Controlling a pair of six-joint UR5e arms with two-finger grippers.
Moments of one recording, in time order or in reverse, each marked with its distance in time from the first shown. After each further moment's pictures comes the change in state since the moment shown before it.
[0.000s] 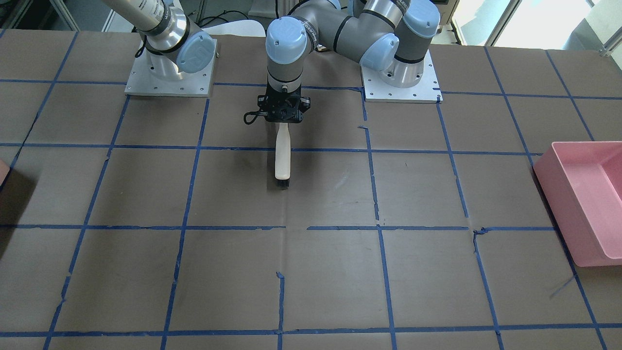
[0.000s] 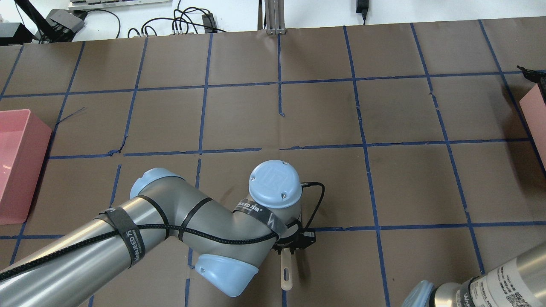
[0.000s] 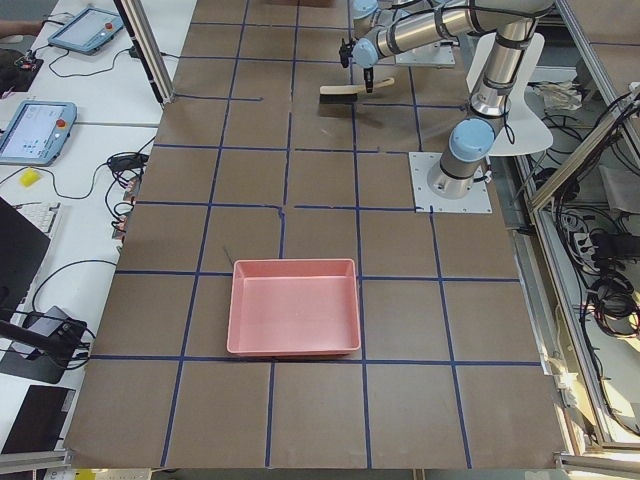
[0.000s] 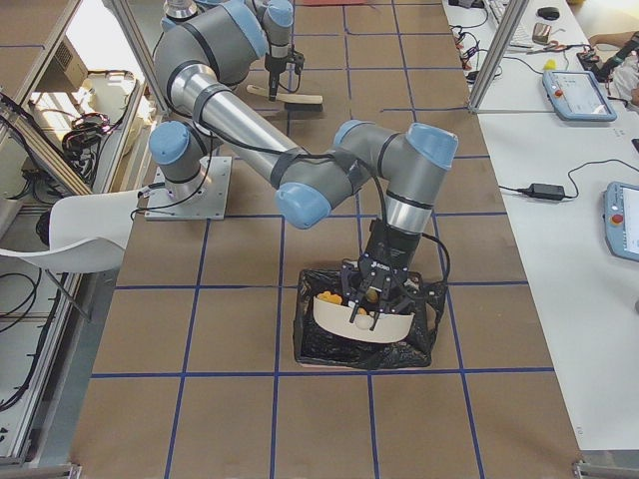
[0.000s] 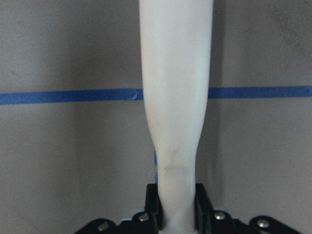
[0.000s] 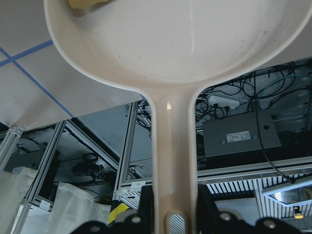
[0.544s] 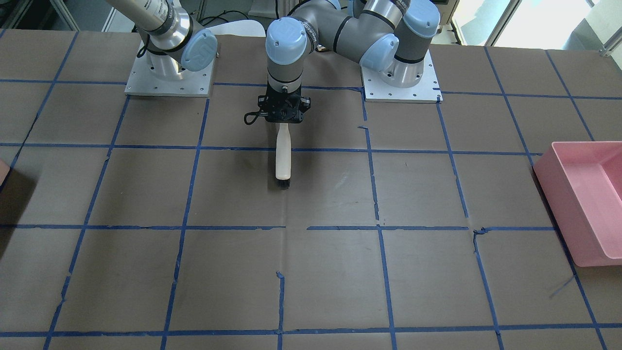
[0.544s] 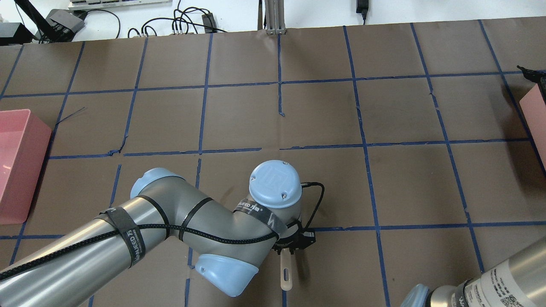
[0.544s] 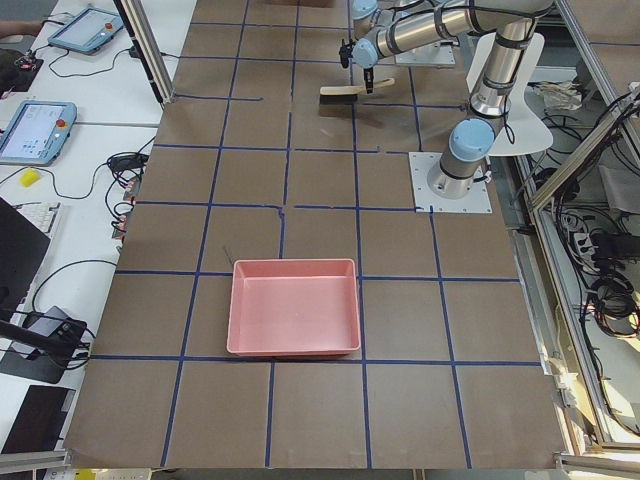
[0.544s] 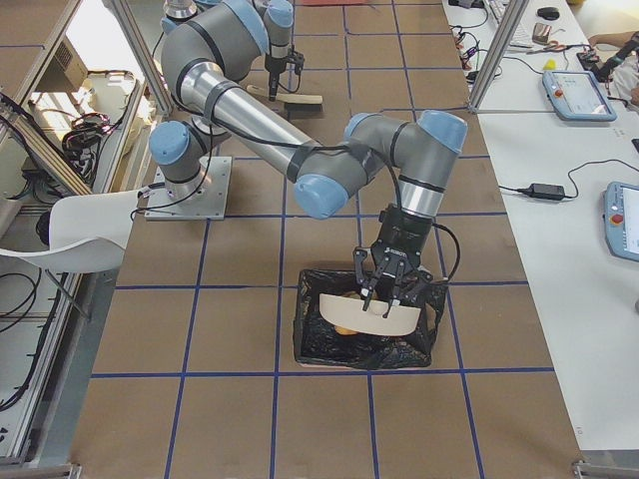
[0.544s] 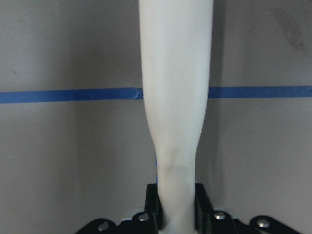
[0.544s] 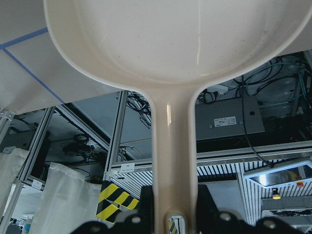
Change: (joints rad) left arm 0.000 -0.002 0.000 -0.002 0.001 -0.003; right arm 0.043 0.010 0.004 -0.034 -0.051 0.002
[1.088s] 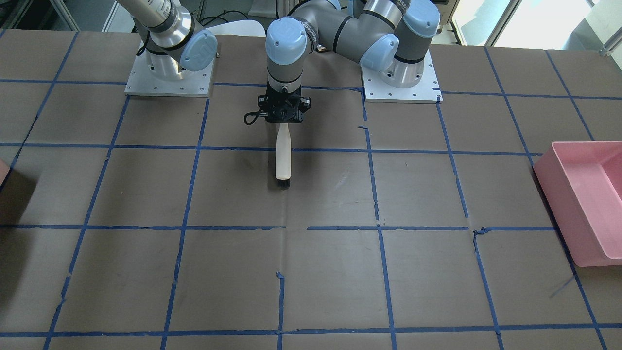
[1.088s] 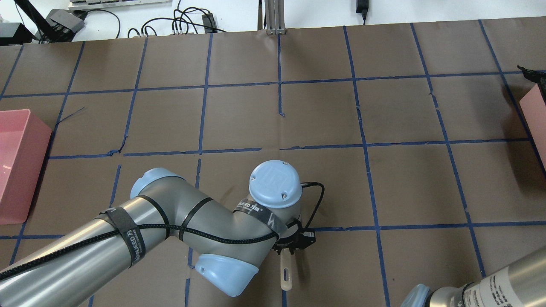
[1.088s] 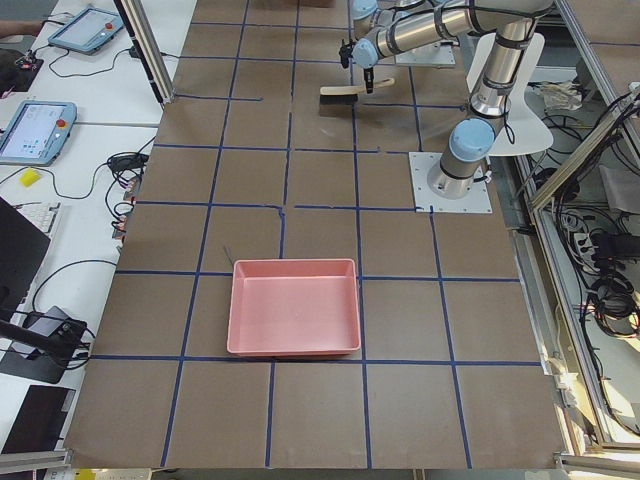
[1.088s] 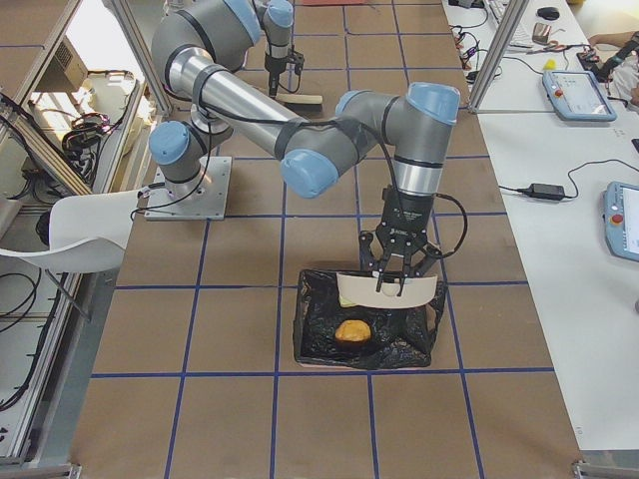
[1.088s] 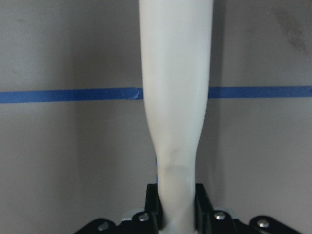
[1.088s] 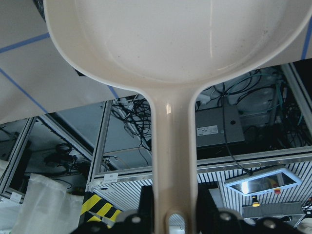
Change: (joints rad) left arm 0.000 0.000 0.000 0.000 0.000 0.000; right arm -0.005 -0.082 -0.007 0.086 0.266 -0.020
